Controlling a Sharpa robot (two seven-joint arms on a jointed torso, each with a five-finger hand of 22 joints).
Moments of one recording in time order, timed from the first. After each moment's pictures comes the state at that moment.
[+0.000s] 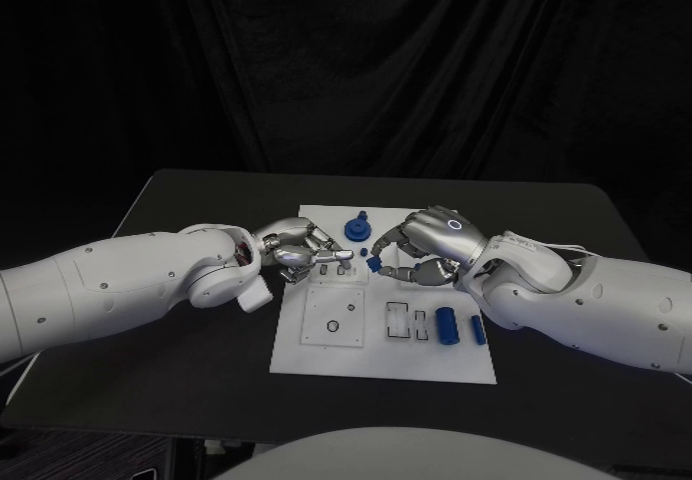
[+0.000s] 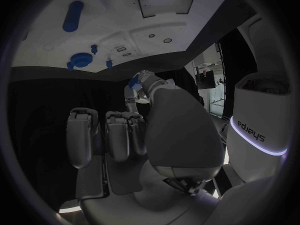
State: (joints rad) left arm 1.22 -0.85 -0.21 1.46 -0.58 0.07 0.20; left_hand 1.28 0.10 -0.07 0.26 0.23 0.94 0.11 0.13 0.51 1.47 0.03 1.57 1.31 1.47 -0.02 1.57 1.31 0.05 1.46 0.09 1.39 1.31; right arm 1.23 -0.72 -0.25 1.54 -1.61 -0.61 0.16; right_hand 1.41 -0.19 0.40 0.24 0.22 1.09 0.10 0.15 0.33 1.47 -0.03 1.57 1.31 1.47 -0.09 1.55 1.31 0.02 1.46 0.02 1.50 1.31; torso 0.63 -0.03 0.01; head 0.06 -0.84
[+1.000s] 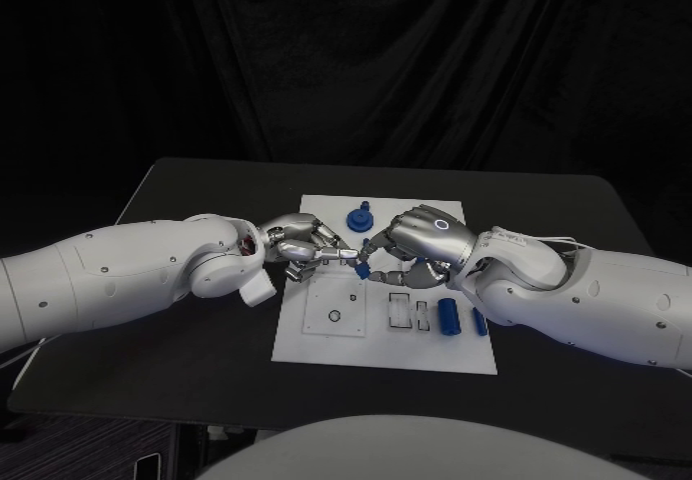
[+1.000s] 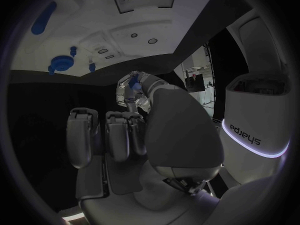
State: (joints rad) left arm 1.22 -0.85 -0.21 1.47 -0.50 0.13 0.14; left_hand 1.35 0.09 -0.10 0.21 0.25 0.93 0.12 0.15 0.51 1.46 0.04 1.58 1.31 1.47 -0.01 1.57 1.31 0.05 1.43 0.10 1.35 1.31; right arm 1.23 -0.70 -0.25 1.58 -1.65 -0.56 0.19; right_hand 1.41 -0.19 0.40 0.24 0.22 1.09 0.10 0.14 0.33 1.47 -0.03 1.57 1.31 1.47 -0.09 1.55 1.31 0.02 1.46 0.02 1.50 1.31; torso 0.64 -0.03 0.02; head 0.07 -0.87
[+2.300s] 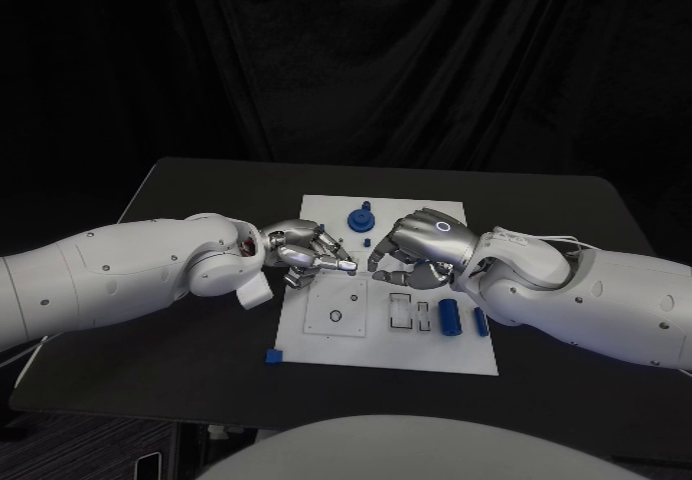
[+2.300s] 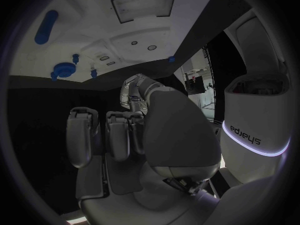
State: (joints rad) left arm 1.22 -0.86 -0.21 1.46 -0.50 0.20 0.10; left_hand 1.39 0.11 -0.10 0.15 0.28 0.88 0.12 0.20 0.54 1.46 0.04 1.57 1.31 1.47 -0.01 1.57 1.31 0.05 1.41 0.11 1.33 1.31; right arm 1.23 -0.71 -0.25 1.57 -1.65 -0.51 0.19; right_hand 1.42 -0.18 0.39 0.25 0.18 1.12 0.06 0.13 0.37 1.47 -0.03 1.56 1.31 1.47 -0.09 1.55 1.31 0.02 1.47 0.02 1.49 1.31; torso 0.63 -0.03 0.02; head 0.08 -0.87
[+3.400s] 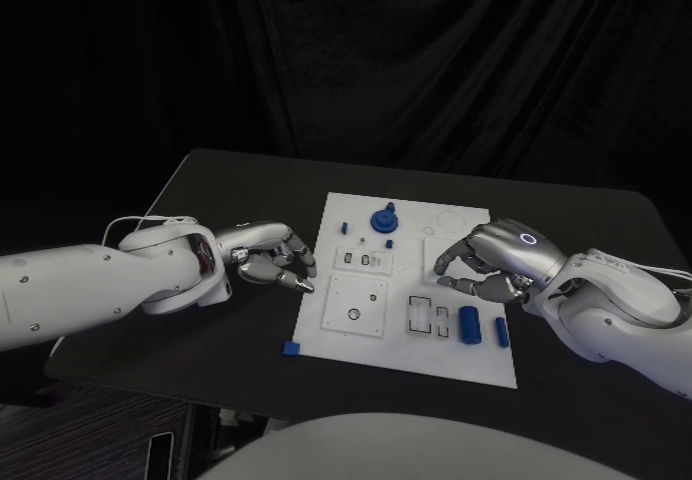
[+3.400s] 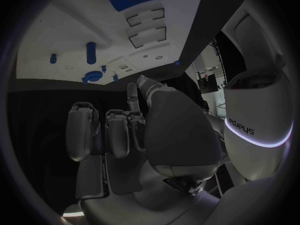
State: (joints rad) left arm 1.20 -1.17 -0.21 1.69 -1.24 -0.17 0.29; left_hand 1.45 0.09 -0.16 0.17 0.12 0.94 0.10 0.19 0.48 1.46 0.04 1.57 1.31 1.46 -0.02 1.57 1.31 0.04 1.46 0.09 1.48 1.31; right arm 1.23 -0.92 -0.25 1.70 -1.65 -0.51 0.10; right_hand 1.40 -0.17 0.38 0.28 0.13 1.10 0.07 0.10 0.35 1.47 -0.01 1.49 1.31 1.47 -0.07 1.48 1.31 0.04 1.46 0.04 1.39 1.31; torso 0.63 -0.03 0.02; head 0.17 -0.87
